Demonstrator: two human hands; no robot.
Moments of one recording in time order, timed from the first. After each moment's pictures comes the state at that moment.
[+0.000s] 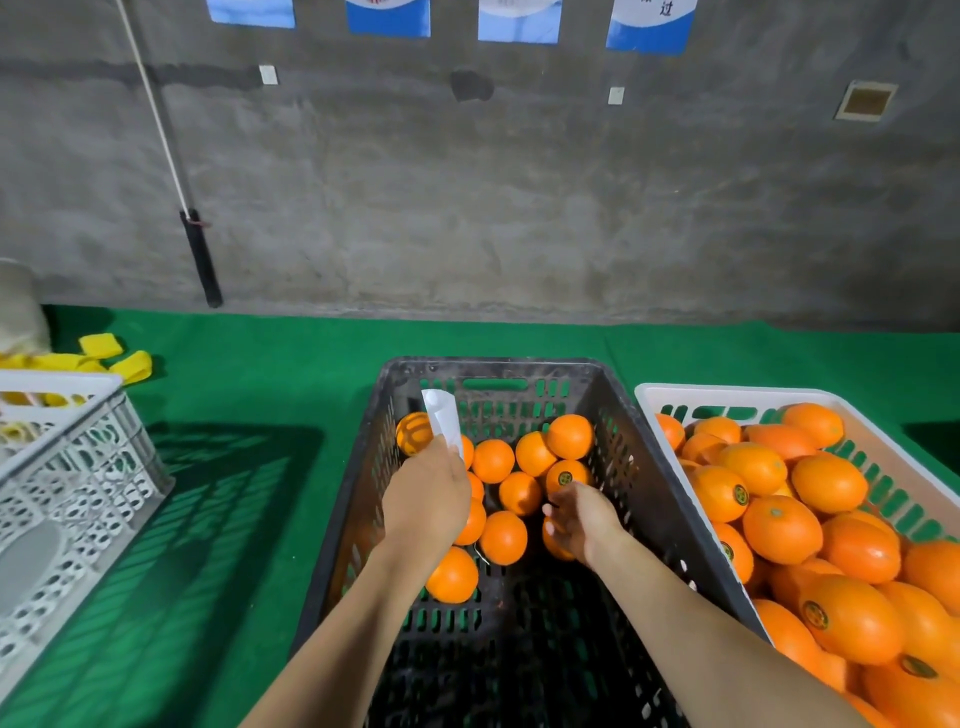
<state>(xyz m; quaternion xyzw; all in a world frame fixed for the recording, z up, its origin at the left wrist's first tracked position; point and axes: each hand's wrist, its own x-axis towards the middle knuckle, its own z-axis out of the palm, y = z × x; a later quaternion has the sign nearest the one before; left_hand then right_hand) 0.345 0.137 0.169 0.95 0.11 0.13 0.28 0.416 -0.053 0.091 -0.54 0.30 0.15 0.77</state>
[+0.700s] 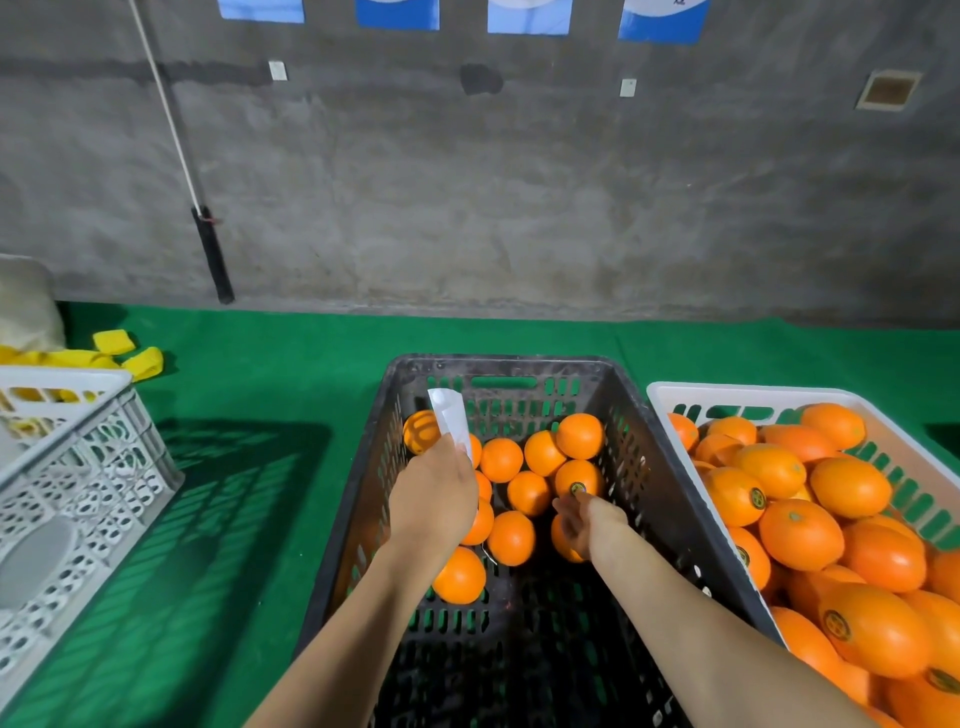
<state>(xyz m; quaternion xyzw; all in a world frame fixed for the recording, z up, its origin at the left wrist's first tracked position) 0.347 0.138 0.167 0.94 0.11 0.14 0.29 0.429 -0.048 0.081 -0.48 0.36 0.12 0.79</state>
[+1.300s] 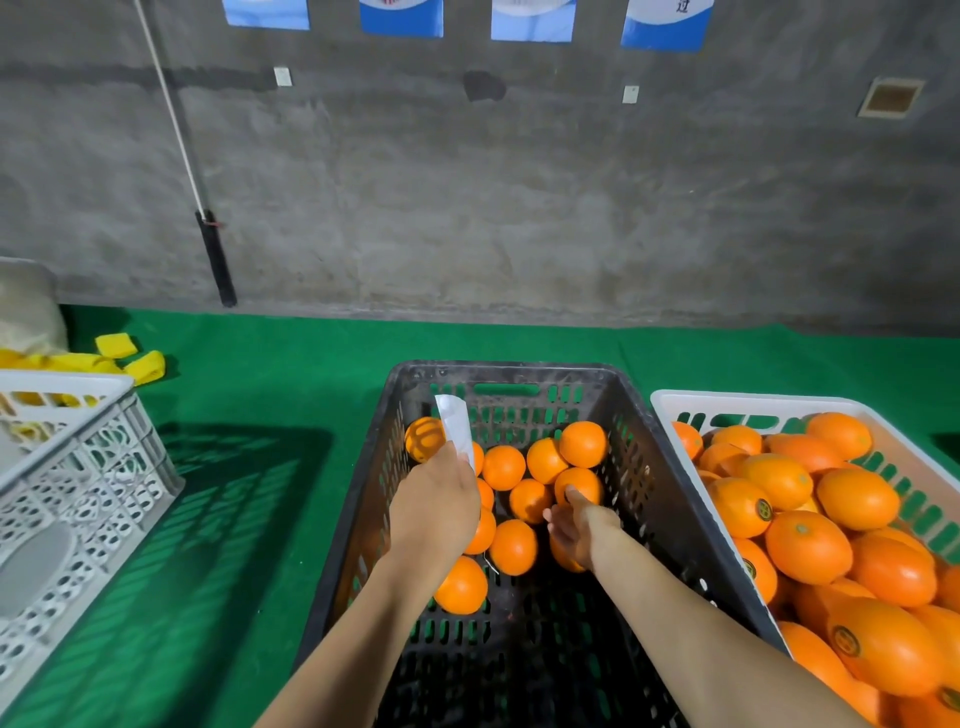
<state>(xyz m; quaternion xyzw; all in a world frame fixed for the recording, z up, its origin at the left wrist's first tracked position) 0.347 0.139 0.166 0.94 0.10 0.15 0.30 0.443 -0.042 0.078 -0.50 0.39 0.13 0.76</state>
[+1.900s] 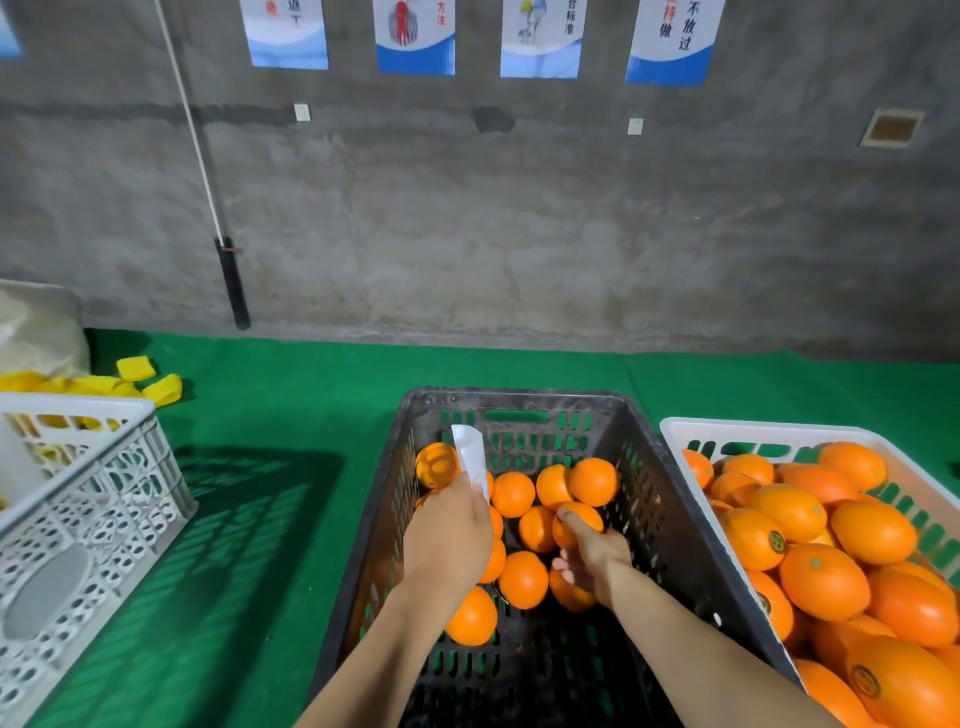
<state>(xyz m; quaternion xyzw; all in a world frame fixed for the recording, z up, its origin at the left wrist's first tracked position) 0.340 0.138 0.171 0.94 0.07 0.14 0.30 0.437 -0.045 0.067 -0.67 0.32 0.13 0.66</state>
